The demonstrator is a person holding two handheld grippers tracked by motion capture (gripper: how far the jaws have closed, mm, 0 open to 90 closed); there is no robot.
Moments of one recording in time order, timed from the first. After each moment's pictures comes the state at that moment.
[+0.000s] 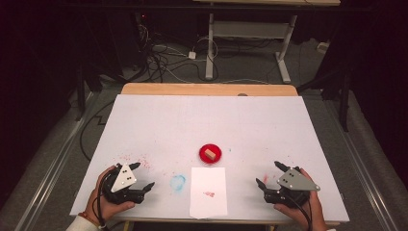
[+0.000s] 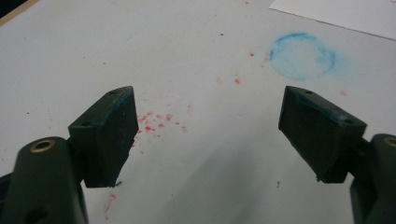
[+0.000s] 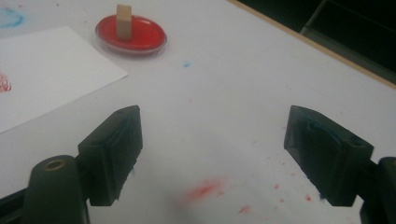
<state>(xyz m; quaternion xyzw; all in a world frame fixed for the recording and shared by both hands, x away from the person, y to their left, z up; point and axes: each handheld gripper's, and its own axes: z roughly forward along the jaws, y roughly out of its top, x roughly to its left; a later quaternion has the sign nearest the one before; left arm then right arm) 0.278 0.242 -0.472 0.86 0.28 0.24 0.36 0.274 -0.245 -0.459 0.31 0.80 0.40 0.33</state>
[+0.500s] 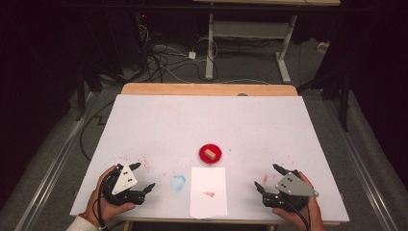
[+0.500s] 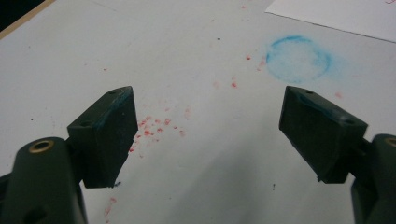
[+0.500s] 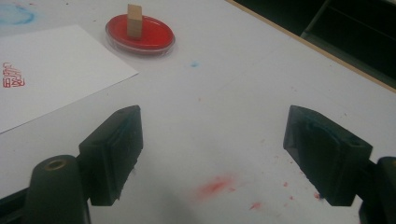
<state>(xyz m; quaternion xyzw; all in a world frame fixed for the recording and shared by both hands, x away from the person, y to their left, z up) 0.274 0.239 -0.471 0.86 0.27 0.25 0.35 0.266 -0.240 -0.461 0.30 0.80 0.40 0.34</state>
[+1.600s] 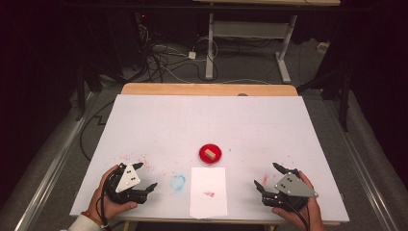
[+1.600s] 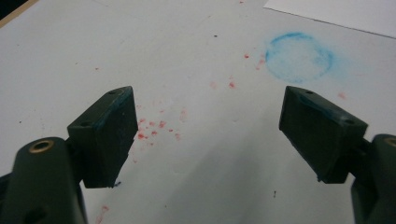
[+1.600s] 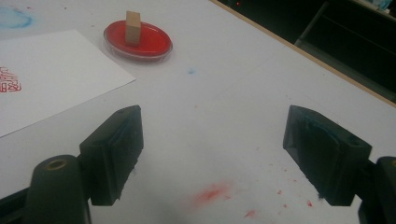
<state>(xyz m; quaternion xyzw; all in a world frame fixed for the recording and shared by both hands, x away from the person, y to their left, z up) 0.281 0.234 -0.474 0.87 0.27 0.24 0.35 0.265 -0.238 -0.459 0.29 0.79 0.40 0.35</state>
